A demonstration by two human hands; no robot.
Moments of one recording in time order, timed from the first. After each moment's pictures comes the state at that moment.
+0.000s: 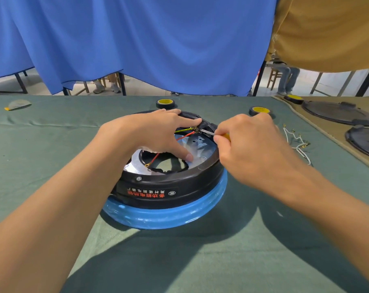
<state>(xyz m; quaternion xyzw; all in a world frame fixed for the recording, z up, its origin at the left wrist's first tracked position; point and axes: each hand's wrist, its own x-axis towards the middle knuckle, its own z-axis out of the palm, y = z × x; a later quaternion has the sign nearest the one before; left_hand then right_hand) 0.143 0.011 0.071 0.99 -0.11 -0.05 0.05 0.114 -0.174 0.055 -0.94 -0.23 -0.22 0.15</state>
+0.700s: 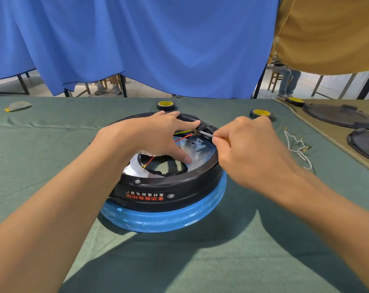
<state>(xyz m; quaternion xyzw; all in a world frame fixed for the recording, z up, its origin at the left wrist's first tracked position) 0.143 0.012 0.068 0.99 -0.10 -0.06 0.05 0.118 -0.172 0.053 -0.93 -0.23 -0.19 0.19</state>
